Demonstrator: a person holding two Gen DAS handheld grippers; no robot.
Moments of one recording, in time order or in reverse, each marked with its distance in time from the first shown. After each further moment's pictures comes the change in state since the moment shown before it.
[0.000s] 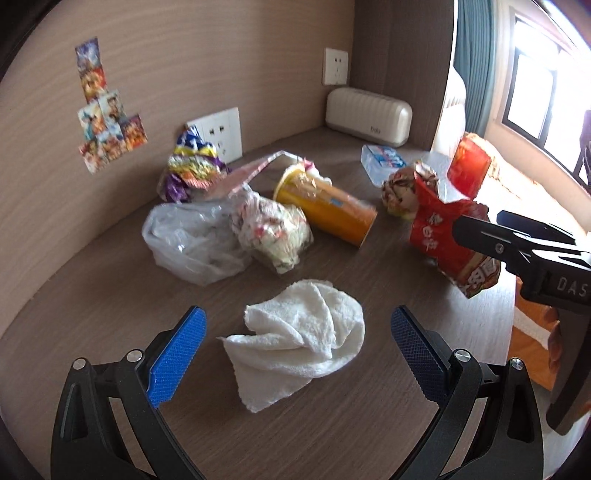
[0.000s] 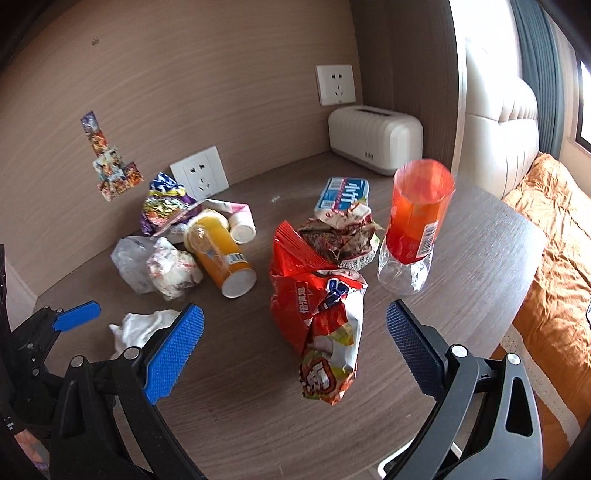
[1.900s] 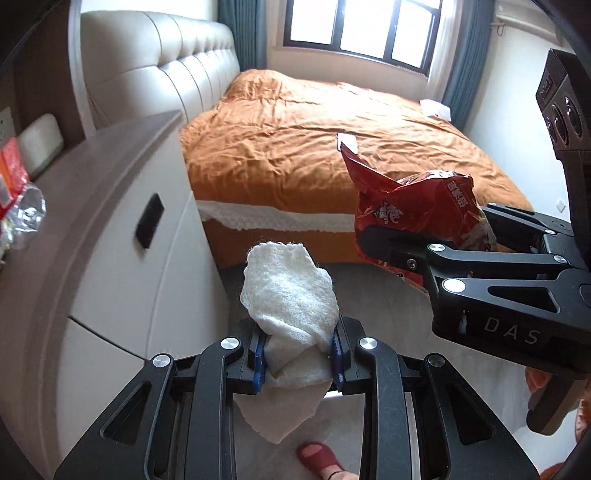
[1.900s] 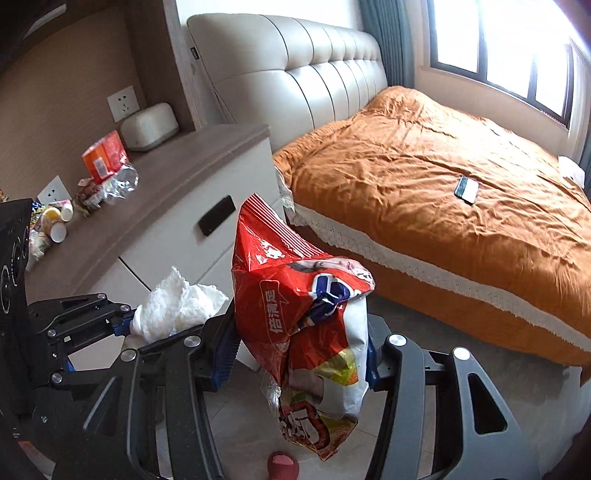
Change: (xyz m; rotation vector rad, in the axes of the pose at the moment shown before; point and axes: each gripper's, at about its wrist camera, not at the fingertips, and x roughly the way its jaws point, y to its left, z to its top) left arm 0.027 -0.339 -0.079 0.570 0.110 -0.578; right arm -0.151 -0.218 -0.183 0.352 0.024 -0.402
